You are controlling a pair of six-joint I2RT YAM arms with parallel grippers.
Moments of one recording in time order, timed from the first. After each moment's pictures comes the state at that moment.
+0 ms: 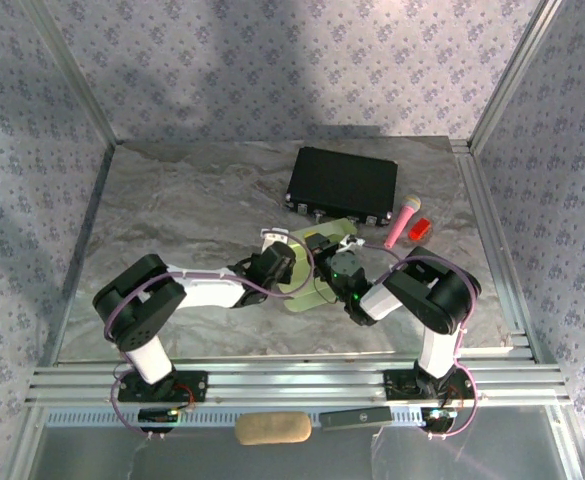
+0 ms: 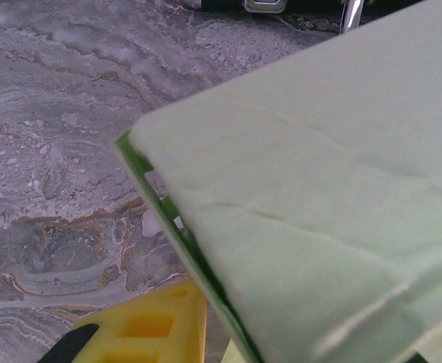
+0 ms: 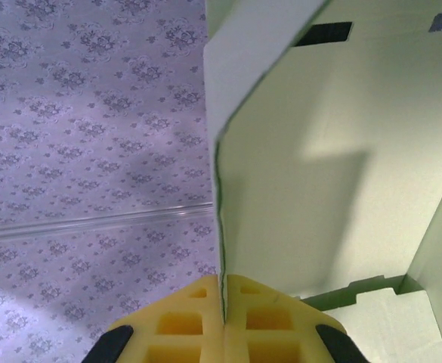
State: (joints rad) left arm -0.91 1.70 0.78 0.15 -0.46 -0.51; right arm 0.79 1.81 0.48 1.22 0.30 1.66
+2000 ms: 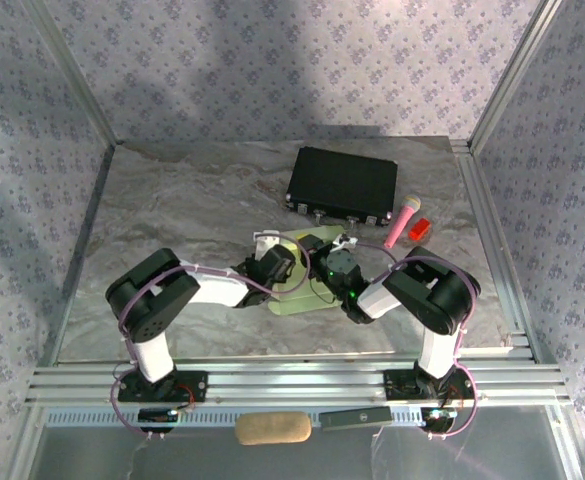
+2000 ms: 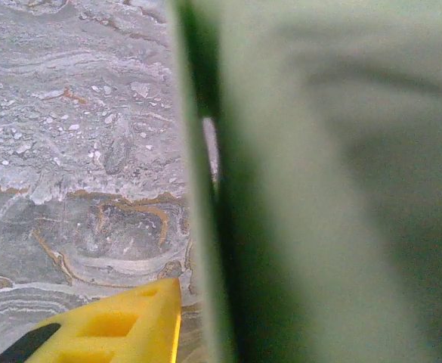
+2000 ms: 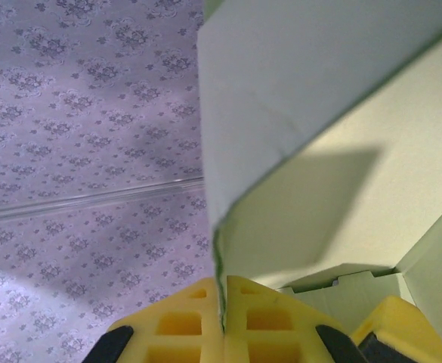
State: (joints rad) left arm -0.89 1.77 0.74 0.20 -0.57 -0.61; right arm 0.81 1.81 0.51 1.17 0.22 1.70
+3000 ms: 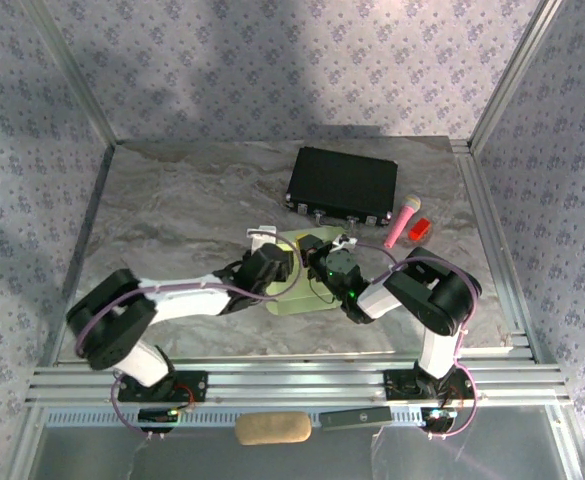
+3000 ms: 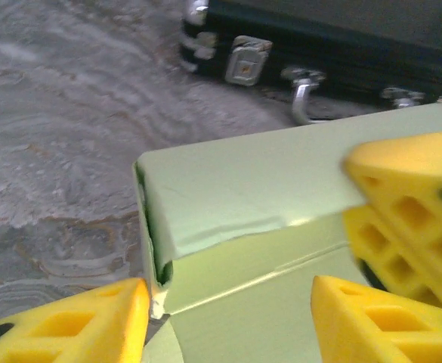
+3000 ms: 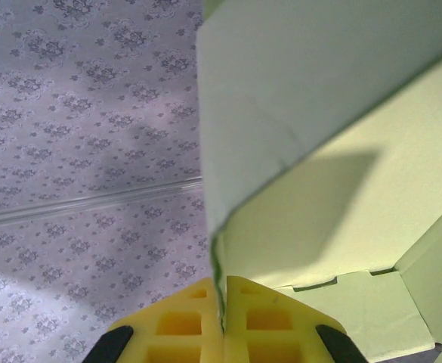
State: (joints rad) left arm -0.90 1.44 0.64 0.20 -0.39 -0.59; right arm 0.81 1.80 0.51 1.15 0.23 1.71
